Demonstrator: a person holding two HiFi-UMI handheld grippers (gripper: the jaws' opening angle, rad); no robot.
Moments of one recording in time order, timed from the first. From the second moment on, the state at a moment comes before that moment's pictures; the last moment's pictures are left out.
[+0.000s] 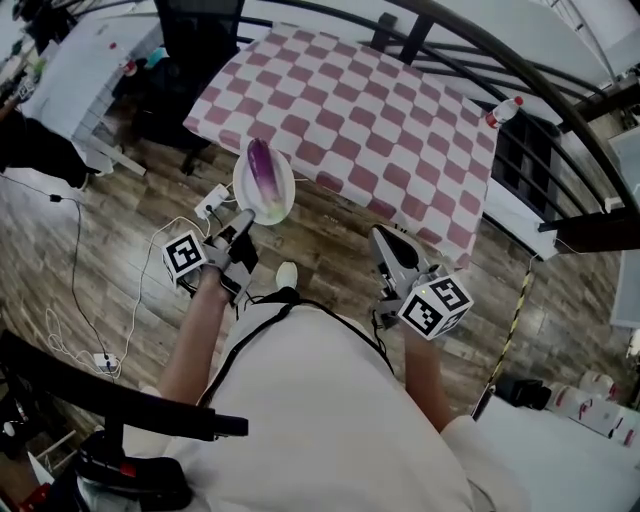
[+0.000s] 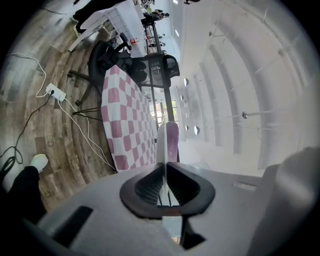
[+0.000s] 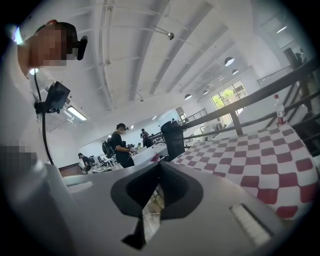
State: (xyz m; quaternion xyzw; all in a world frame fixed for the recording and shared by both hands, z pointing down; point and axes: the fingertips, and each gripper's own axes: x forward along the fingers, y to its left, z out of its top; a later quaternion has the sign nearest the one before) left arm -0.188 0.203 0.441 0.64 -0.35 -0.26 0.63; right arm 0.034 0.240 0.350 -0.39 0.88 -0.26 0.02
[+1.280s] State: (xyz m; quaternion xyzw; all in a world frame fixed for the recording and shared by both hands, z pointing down) left arm -0.232 0.059 0.455 0.65 -0.32 -0.22 0.65; right arm -0.024 0.108 0.360 -0.42 0.87 -0.27 0.03
